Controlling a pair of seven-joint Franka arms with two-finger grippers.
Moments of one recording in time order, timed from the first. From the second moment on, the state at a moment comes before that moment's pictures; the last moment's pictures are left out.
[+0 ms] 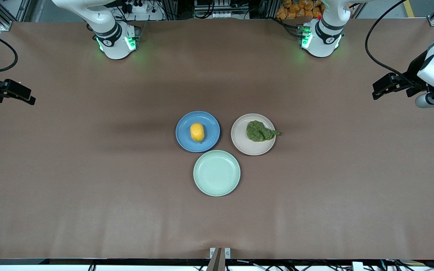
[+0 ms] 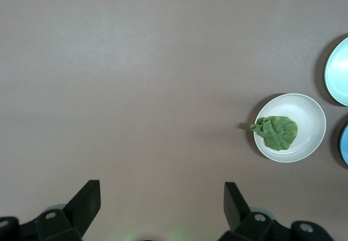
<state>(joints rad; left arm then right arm) 0.02 0.01 -0.15 -1.55 0.00 1.51 -0.19 0.18 0.04 -0.23 -1.51 0.03 1.48 0.04</state>
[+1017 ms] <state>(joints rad) 0.01 0.00 -0.12 -1.54 0.00 1.51 -0.13 0.18 0.04 -0.23 -1.50 0.03 1.48 0.05</state>
